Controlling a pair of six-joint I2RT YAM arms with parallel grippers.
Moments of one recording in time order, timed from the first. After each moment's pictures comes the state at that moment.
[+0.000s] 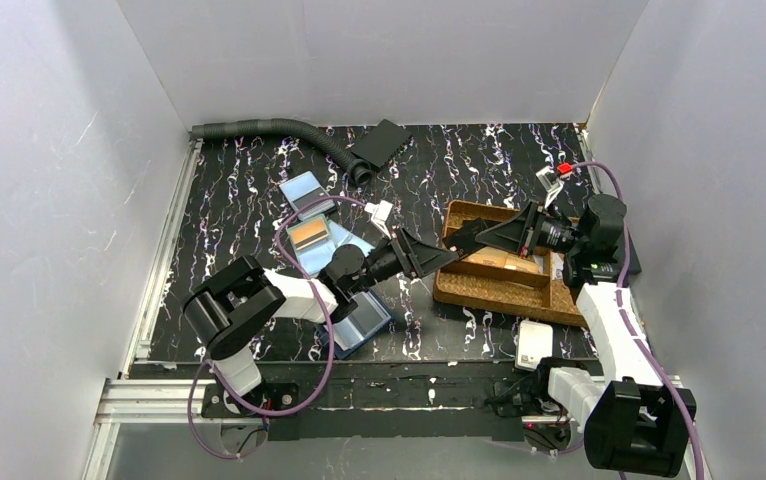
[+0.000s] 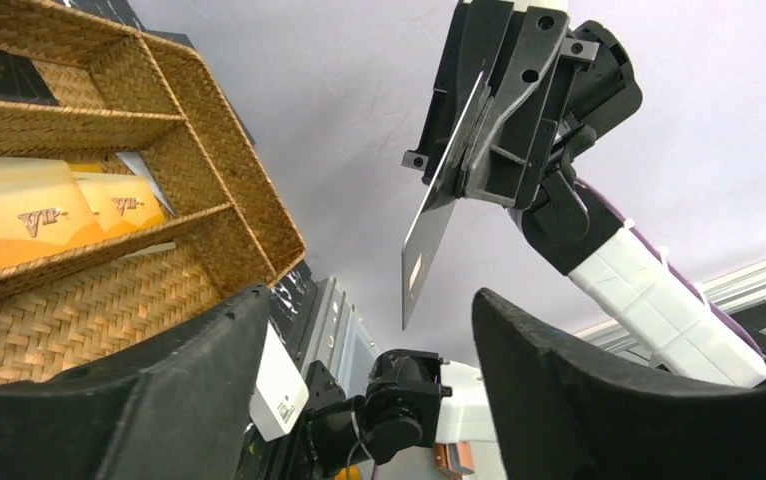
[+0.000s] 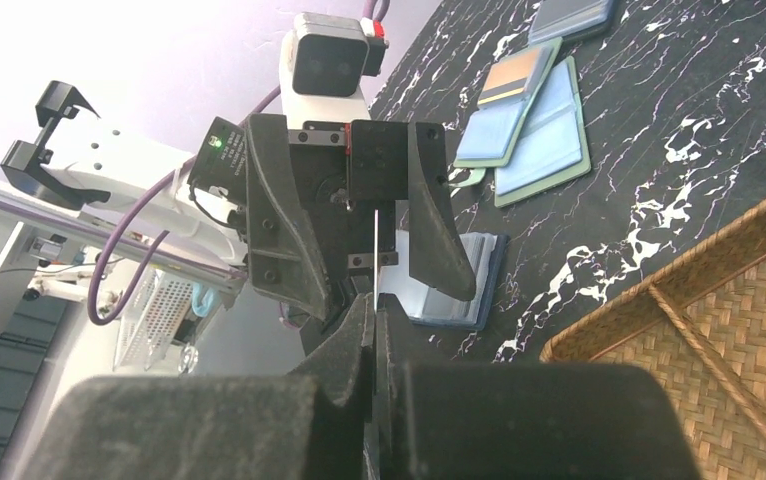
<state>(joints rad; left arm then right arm) -0.90 1.71 0.65 1.25 0.25 -1.12 -0.07 0.98 0.66 0.19 -1.27 0.68</state>
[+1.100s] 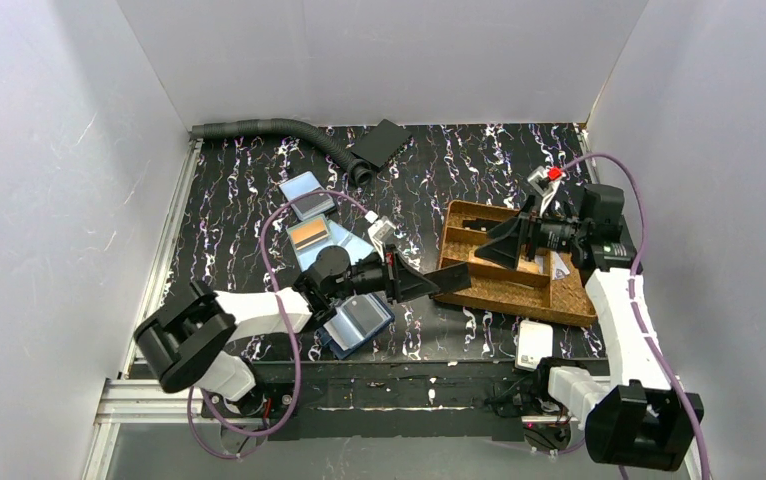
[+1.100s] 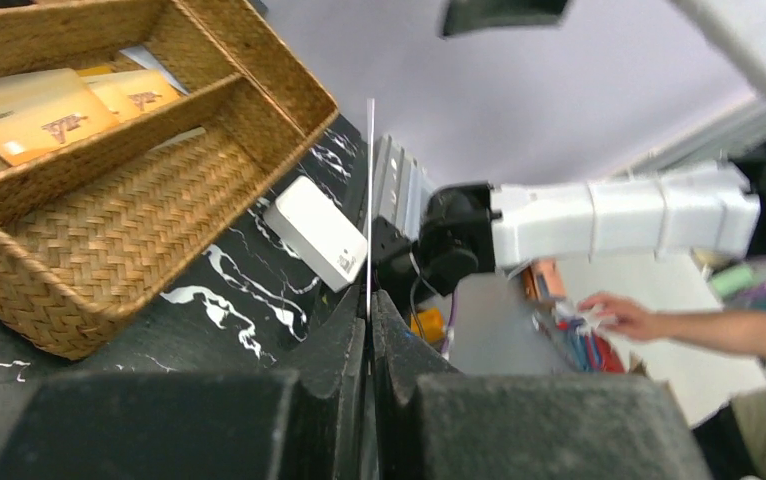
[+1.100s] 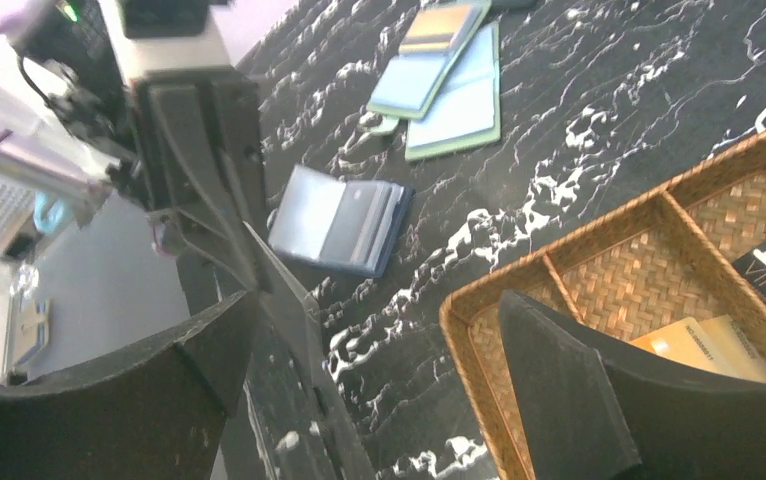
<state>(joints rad) -0.88 1.49 0.55 0.98 0.49 -0.81 -0.06 0.99 0.83 -0.40 -1.22 0.01</state>
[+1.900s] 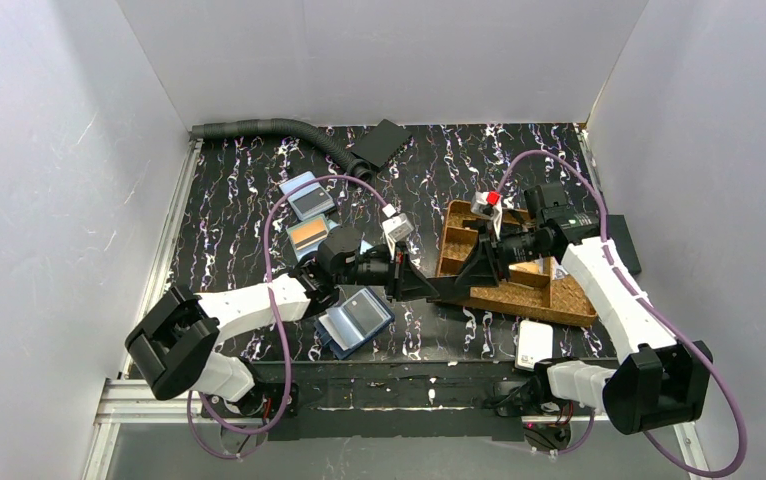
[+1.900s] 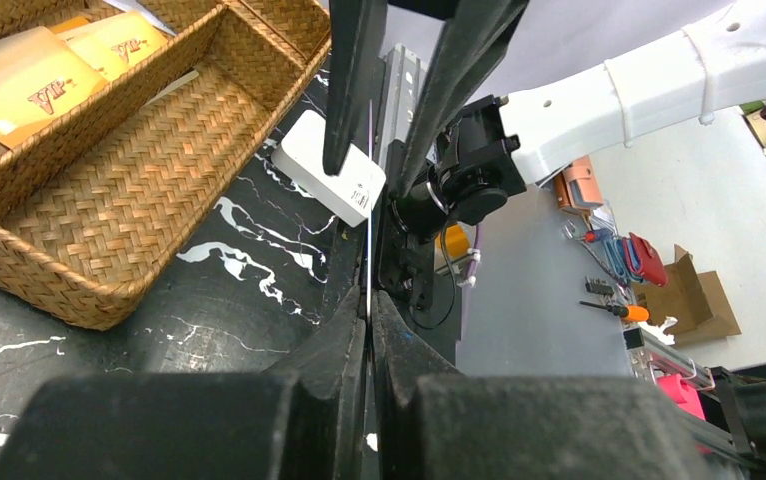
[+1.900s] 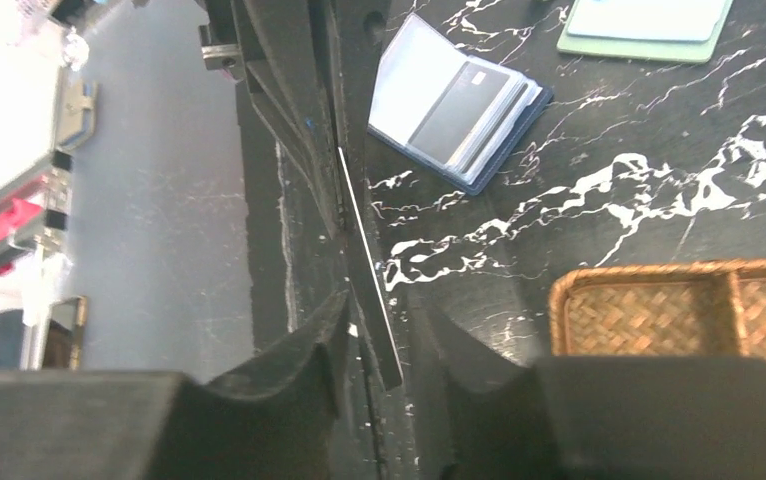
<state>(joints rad) -0.86 1.40 0.71 0.52 0.69 -0.53 0.23 1.19 1.03 -0.98 -1.18 -0.60</state>
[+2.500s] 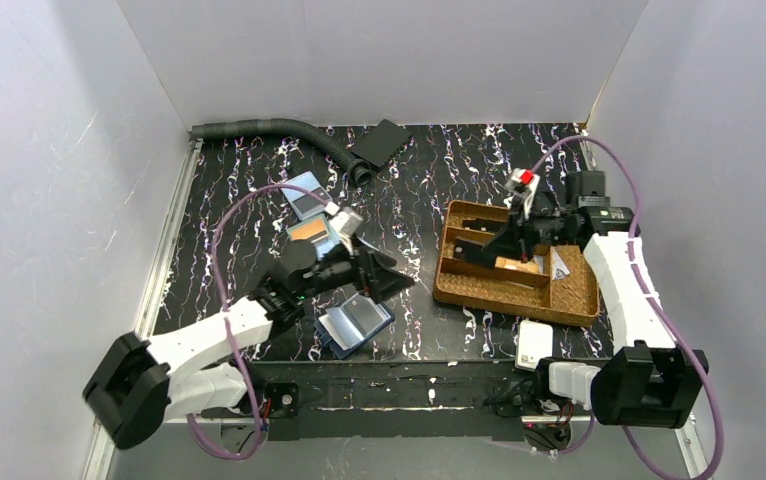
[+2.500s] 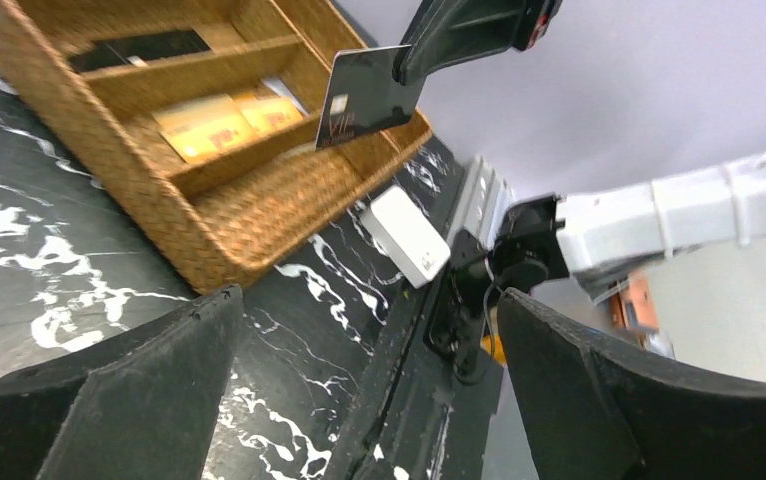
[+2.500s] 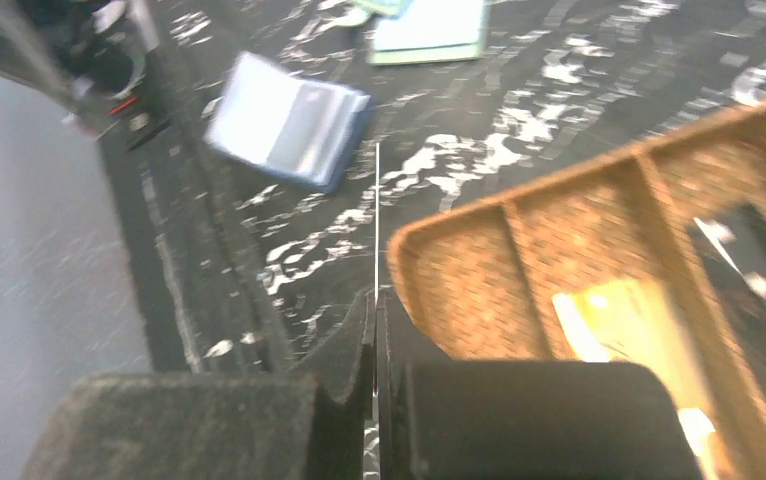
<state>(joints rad) -0.78 1.14 0.55 0.50 0.43 -0.60 0.04 1.20 1.09 -0.96 -1.10 -0.64</state>
